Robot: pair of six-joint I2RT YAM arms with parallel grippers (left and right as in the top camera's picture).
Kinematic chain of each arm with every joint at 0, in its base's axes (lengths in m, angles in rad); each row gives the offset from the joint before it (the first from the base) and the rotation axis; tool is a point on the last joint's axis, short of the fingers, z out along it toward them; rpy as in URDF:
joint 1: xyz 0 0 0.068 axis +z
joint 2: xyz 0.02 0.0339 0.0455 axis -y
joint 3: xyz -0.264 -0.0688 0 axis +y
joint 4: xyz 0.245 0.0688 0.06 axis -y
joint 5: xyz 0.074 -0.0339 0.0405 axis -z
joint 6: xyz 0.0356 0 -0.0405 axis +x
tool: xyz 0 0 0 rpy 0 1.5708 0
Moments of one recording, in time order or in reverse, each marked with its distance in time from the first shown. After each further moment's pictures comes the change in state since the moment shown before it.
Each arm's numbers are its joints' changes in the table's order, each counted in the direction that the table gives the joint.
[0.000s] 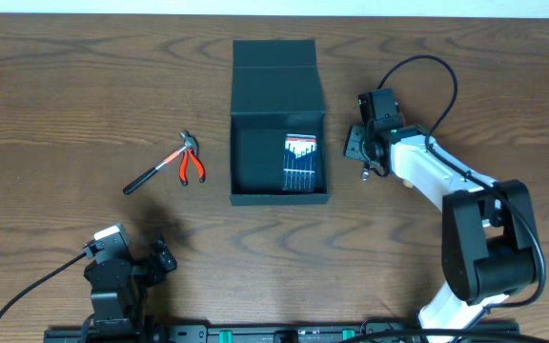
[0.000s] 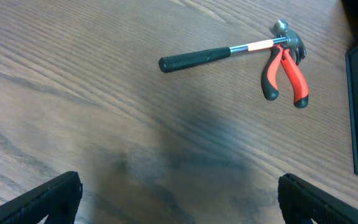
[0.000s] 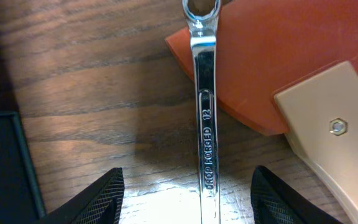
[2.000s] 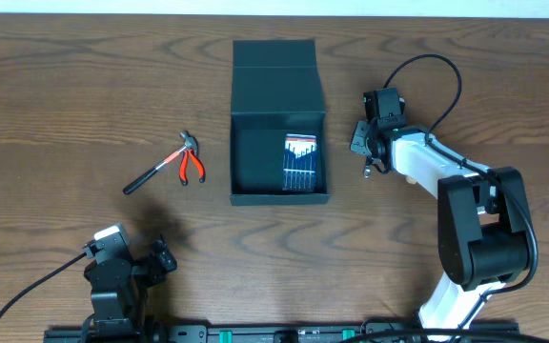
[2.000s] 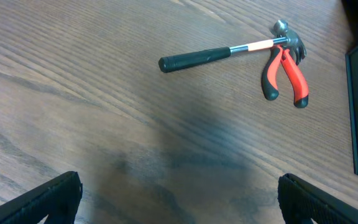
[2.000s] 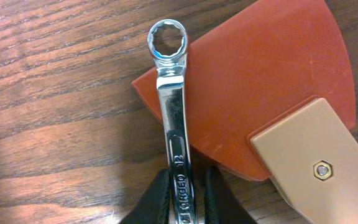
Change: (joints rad) left arm 0.000 0.000 0.000 0.000 0.000 0.000; right arm -0.037 -0.067 -0.005 0.109 0.043 0.000
